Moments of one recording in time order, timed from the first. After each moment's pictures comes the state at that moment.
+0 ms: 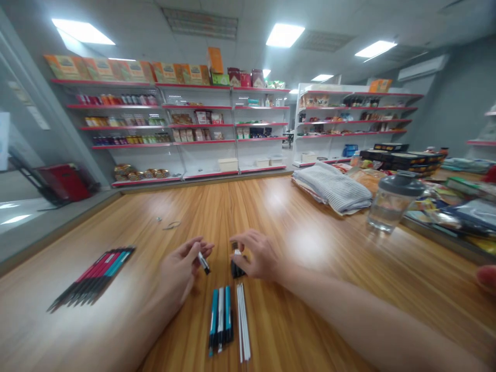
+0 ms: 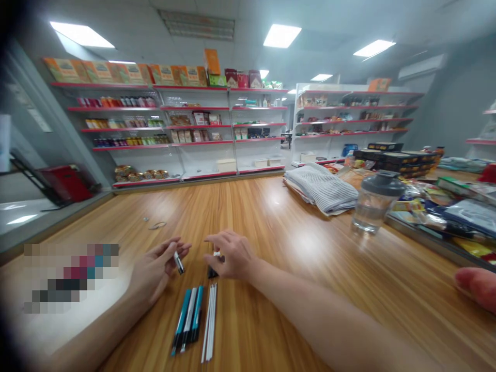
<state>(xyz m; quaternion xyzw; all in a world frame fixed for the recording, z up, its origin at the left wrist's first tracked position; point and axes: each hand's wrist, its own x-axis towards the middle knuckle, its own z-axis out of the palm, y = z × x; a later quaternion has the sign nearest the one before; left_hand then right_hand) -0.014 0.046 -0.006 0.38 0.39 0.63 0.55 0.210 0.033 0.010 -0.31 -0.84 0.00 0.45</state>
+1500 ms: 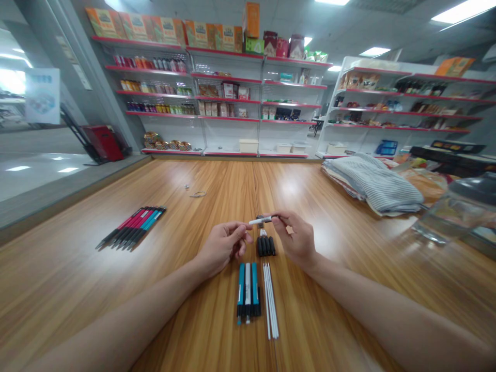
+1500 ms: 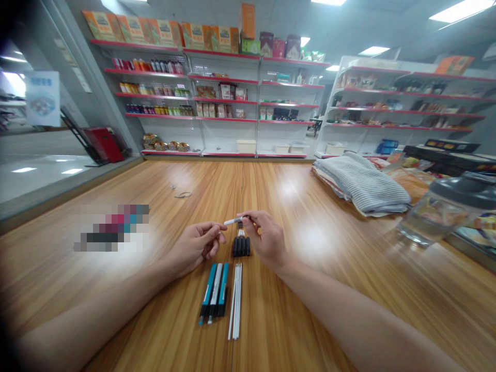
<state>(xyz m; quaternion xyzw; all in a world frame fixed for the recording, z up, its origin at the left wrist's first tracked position) 0.003 0.032 -0.008 0.50 0.33 0.47 0.65 0.206 0.027 0.014 -0.38 -0.74 0.10 0.55</state>
